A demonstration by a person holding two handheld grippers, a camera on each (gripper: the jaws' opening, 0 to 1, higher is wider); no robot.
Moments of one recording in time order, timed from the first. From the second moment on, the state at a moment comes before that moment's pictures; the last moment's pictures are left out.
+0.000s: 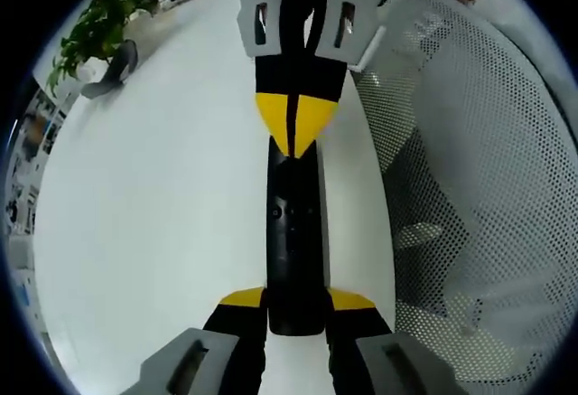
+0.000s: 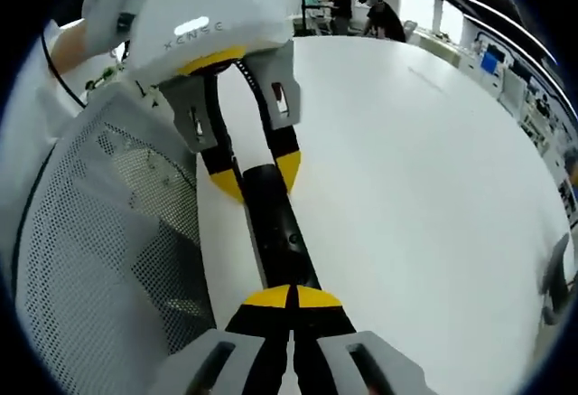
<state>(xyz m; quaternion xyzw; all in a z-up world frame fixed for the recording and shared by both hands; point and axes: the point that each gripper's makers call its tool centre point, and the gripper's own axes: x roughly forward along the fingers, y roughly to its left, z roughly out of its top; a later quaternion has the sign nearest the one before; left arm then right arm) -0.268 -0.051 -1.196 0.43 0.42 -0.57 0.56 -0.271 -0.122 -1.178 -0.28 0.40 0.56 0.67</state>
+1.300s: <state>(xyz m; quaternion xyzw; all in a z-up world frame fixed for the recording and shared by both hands) -0.268 -0.052 -1.196 0.44 0.42 -0.57 0.55 -0.272 -0.104 -1.182 -0.31 0.38 0.57 0.66</state>
